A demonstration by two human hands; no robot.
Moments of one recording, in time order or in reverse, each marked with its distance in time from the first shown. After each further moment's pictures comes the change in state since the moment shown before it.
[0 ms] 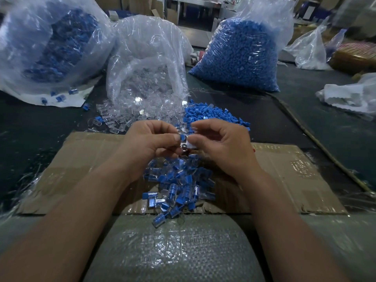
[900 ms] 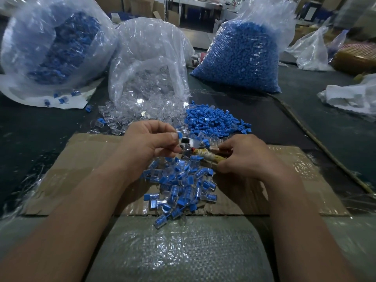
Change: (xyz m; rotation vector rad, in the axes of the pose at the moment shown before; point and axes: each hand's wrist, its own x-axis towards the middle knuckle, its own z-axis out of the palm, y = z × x) left_hand 0.001 0.002 -0.002 -0.040 0.041 -0.006; right_hand 0.006 0.009 -0.033 -0.683 -0.398 0.404
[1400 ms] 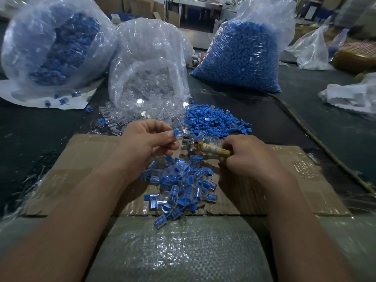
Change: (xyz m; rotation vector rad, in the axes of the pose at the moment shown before) left_hand 0.003 -0.003 -0.005 -0.036 0.032 0.003; right_hand -0.002 -0.002 0.004 -0.062 0.056 0.015
